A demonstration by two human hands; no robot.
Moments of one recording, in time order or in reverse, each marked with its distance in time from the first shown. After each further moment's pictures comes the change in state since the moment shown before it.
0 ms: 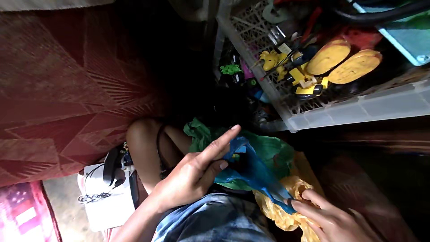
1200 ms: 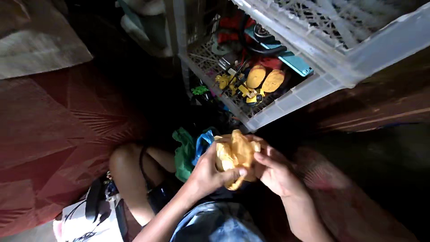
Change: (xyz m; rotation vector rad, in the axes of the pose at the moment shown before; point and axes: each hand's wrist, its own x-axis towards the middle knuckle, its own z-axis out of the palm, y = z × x) left_hand 0.037 0.000 0.063 -0.105 0.076 -0.184; right_hand 0.064 -0.008 0.012 1.513 0.402 0.182
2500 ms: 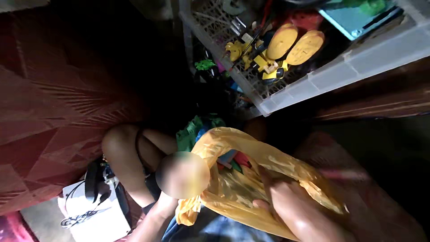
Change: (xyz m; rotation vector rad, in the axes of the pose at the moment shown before) left_hand -0.059 -0.032 -0.023 -0.741 0.035 0.024; right_hand -0.044 -0.026 0.032 -1.654 -0.388 0.610
